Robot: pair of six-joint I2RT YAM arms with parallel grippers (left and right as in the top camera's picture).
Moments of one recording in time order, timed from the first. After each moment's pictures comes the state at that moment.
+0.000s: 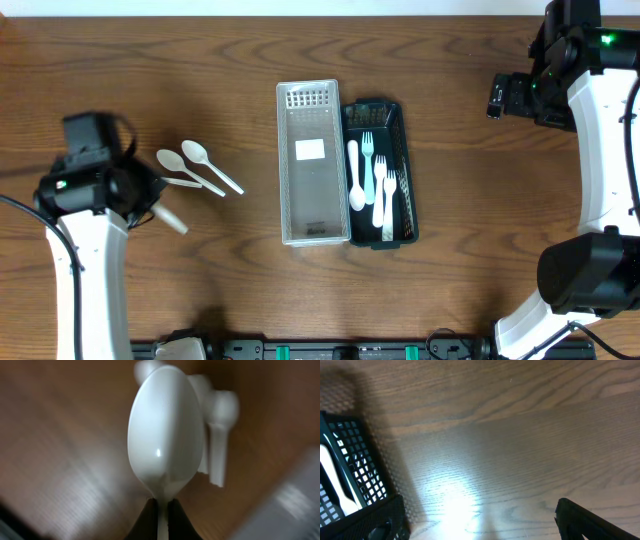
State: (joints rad) left arm 0.19 1.25 1.23 -1.16 -0.10 -0.62; right arm -0.07 1.85 1.90 -1.40 0.07 0.17
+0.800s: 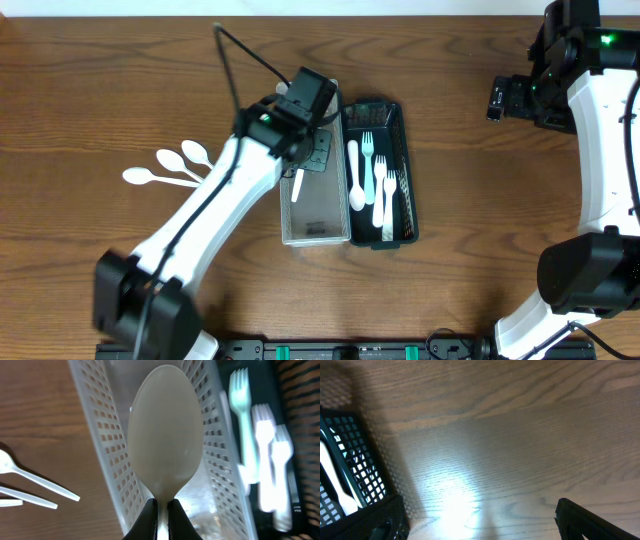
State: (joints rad) left arm -0.53 1.71 1.46 -0.96 -0.08 -0.29; right arm -0.07 1.85 1.90 -1.41 0.07 0.17
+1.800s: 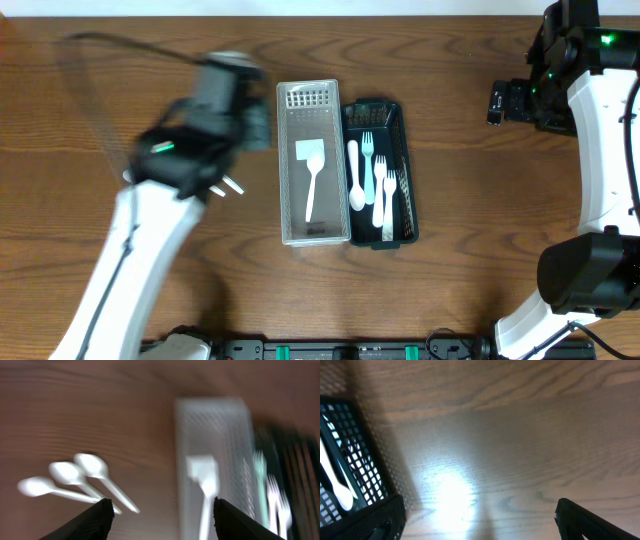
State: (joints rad) left arm -0.32 1.38 1.46 -0.96 -0.22 -0.36; right arm -0.07 1.85 1.90 -1.44 0.07 0.15
